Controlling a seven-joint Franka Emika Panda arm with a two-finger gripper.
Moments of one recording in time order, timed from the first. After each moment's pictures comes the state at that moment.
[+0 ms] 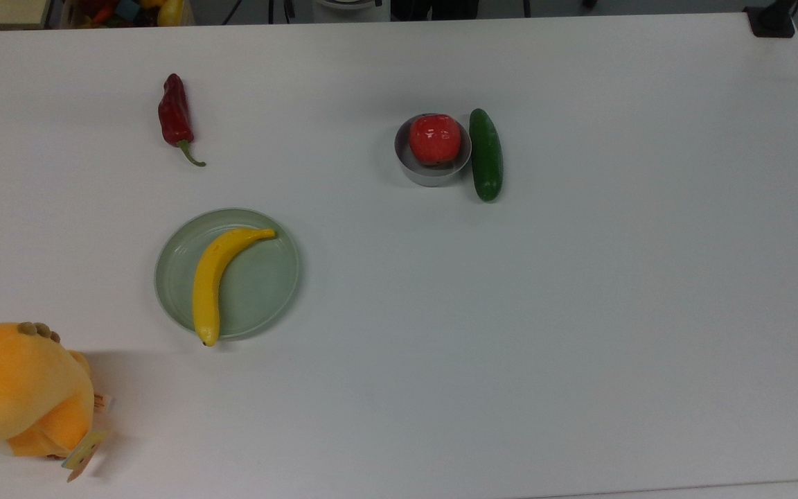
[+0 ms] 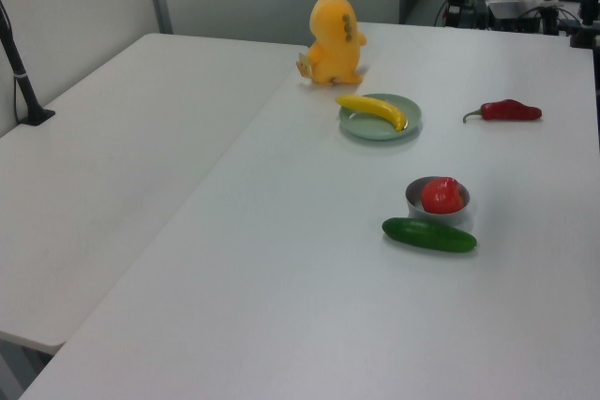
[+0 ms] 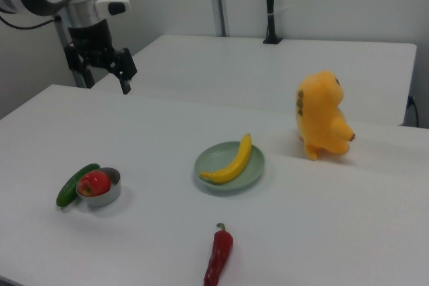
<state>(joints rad) 0.04 -0.06 0.02 -1.67 0.08 1.71 -0.11</state>
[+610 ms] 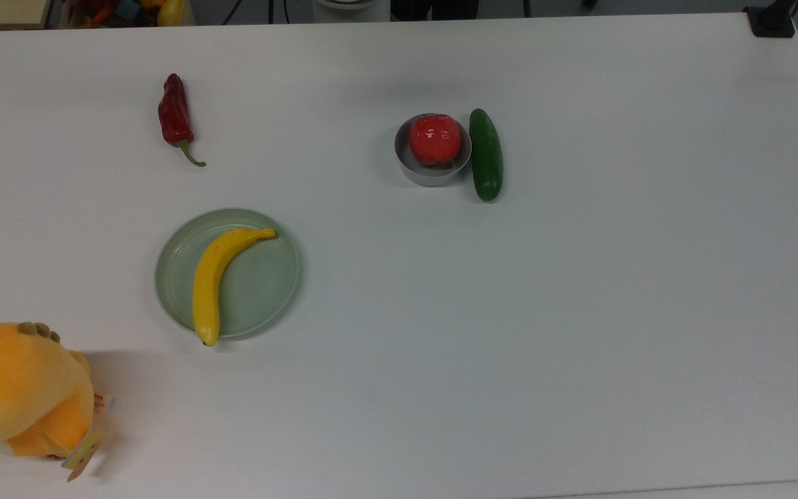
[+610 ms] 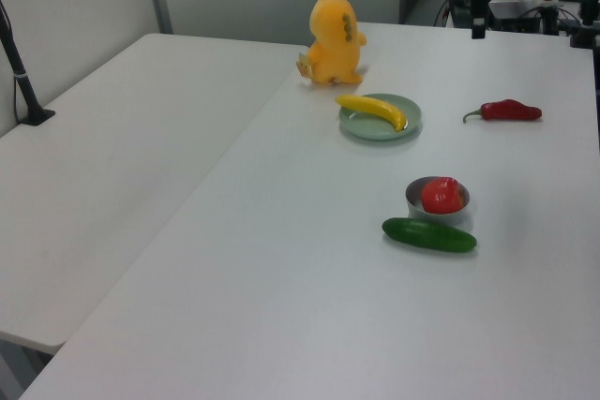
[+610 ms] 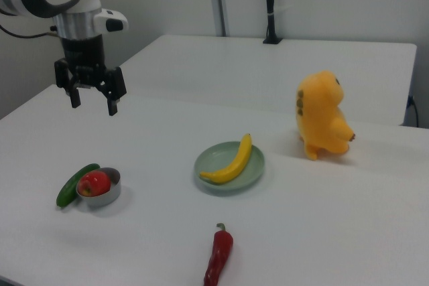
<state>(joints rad) 0.04 -0.07 0.02 -1.68 0.08 1.52 -0.11</state>
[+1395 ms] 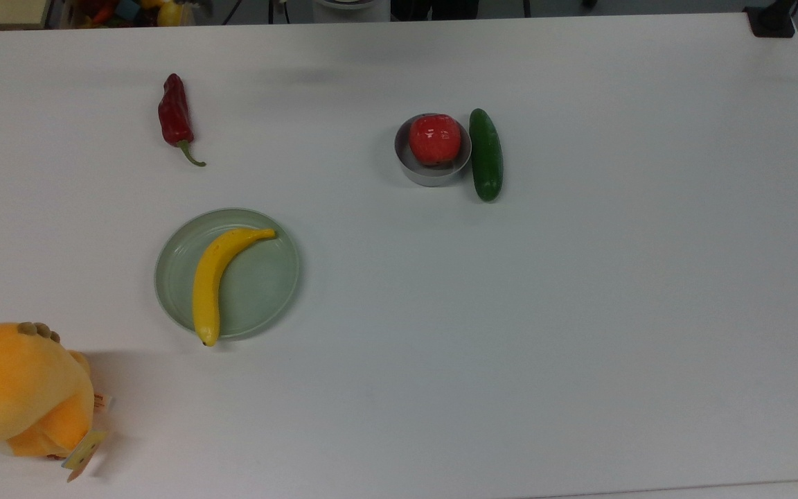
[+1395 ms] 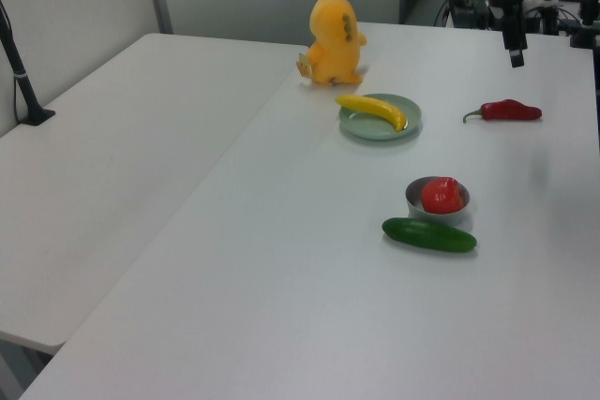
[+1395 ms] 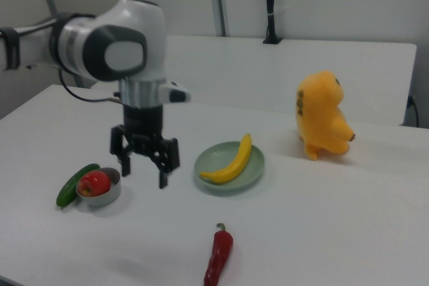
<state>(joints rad) 0.04 -0.05 -0.20 -1.91 -0.04 1.55 -0.24</state>
